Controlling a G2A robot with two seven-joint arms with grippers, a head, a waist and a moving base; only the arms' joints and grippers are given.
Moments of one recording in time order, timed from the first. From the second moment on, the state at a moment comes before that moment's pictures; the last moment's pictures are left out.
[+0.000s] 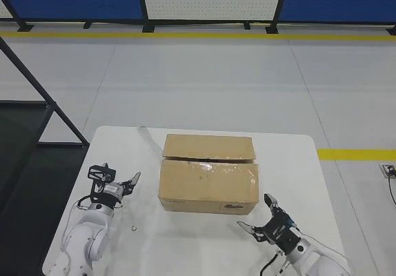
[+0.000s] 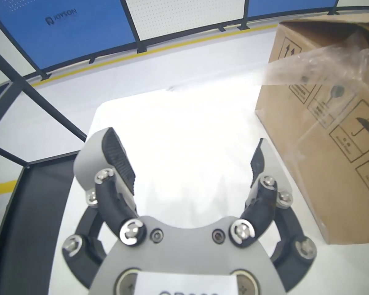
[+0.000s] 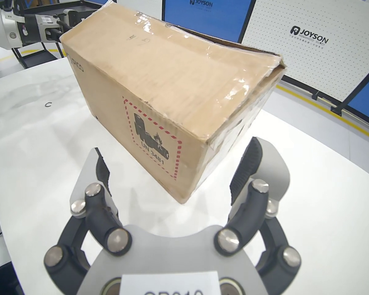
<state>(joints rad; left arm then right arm) 1.15 -1.22 -1.48 -1.41 1.40 -0.14 0.03 -1.38 -1.19 1.36 -1.66 -1.49 -0.43 -0.21</state>
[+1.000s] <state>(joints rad) 1.23 -1.21 -1.41 -1.46 1.51 -0.24 0.10 -1.38 -1.17 1.33 -1.67 -1.56 -0.52 -0.28</state>
